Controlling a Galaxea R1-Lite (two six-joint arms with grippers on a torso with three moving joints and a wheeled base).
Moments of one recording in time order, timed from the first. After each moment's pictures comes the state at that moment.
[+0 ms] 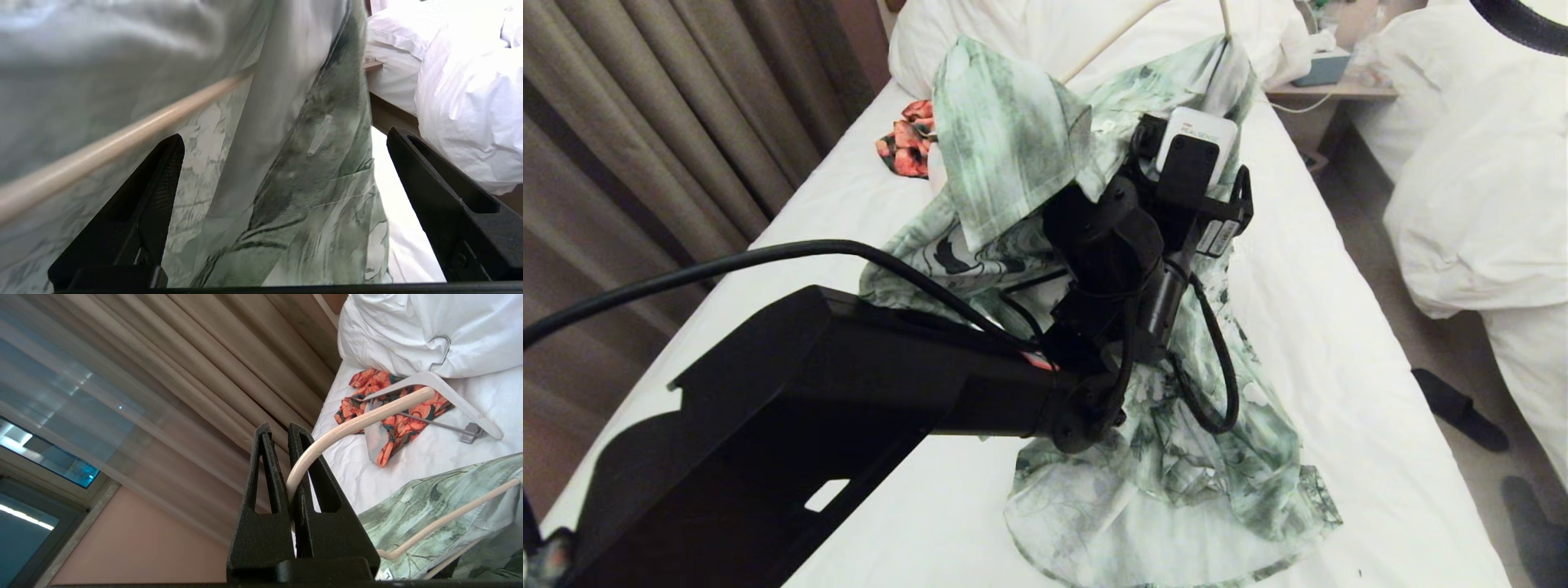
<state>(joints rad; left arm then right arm) -0.92 2.26 -1.65 -1.15 0.41 0.52 0.92 1.68 -1.98 -0.17 -0.32 0.46</state>
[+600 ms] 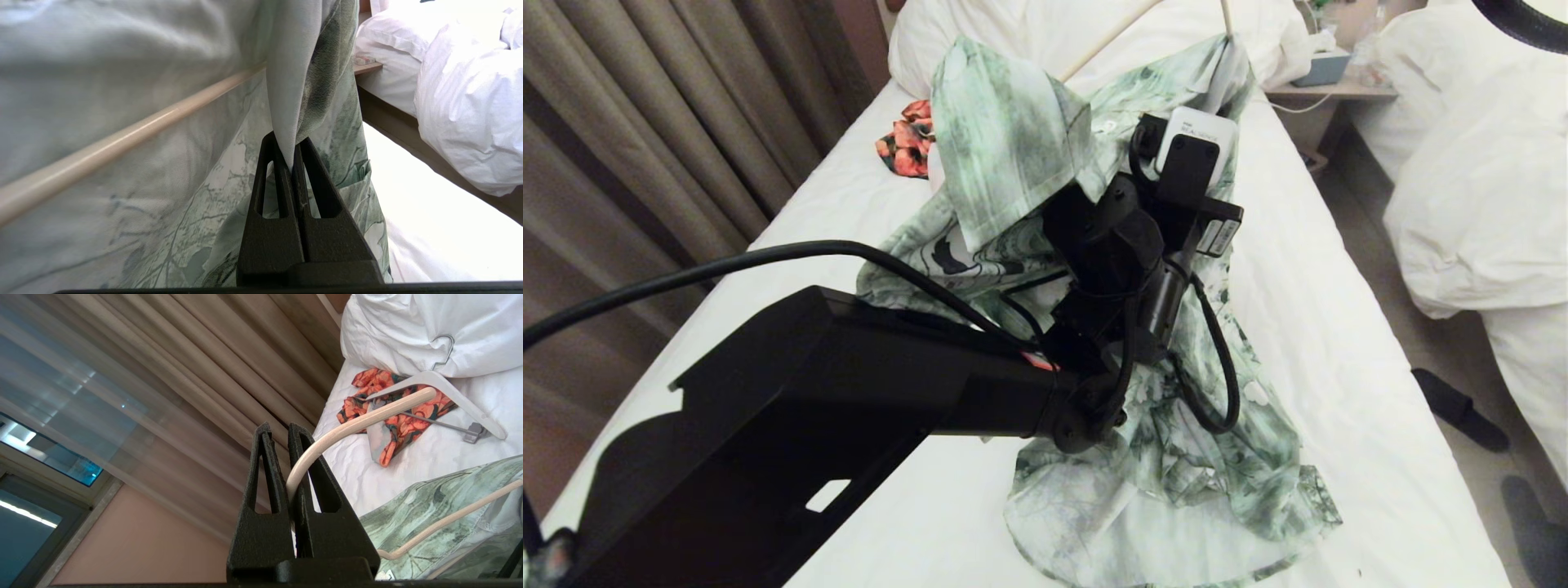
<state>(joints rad) -0.92 2.26 -1.66 -1.16 0.41 0.52 0.92 1.68 -1.98 -0.17 -0.31 0.46</state>
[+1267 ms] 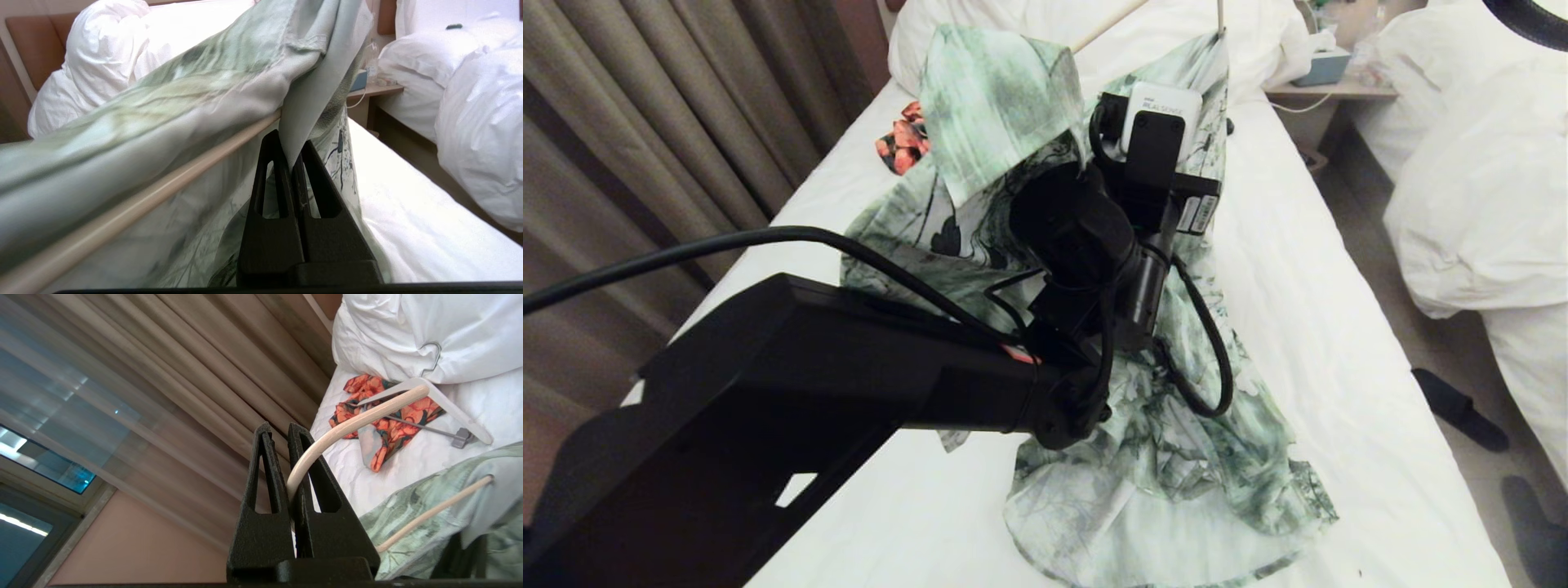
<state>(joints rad) -0.91 2.22 -1.60 -1.25 0.45 0.51 0.89 1.67 -1.97 -0.17 -0.31 0.46</state>
